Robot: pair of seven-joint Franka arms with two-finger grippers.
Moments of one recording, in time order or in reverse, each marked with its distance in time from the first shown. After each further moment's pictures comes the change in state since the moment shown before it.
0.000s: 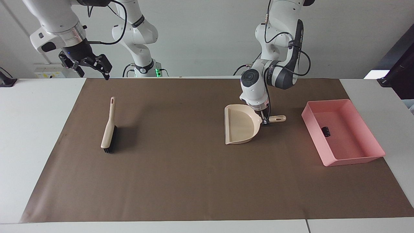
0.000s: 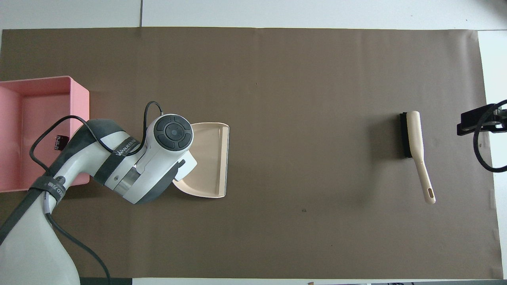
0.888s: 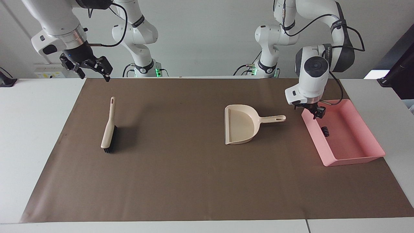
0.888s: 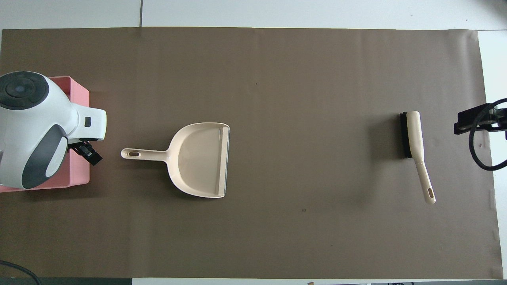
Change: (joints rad) left arm 0.333 -0.120 0.022 0.095 -0.128 -0.135 -0.412; right arm -0.001 0.000 0.000 -0.024 0.001 0.031 0.000
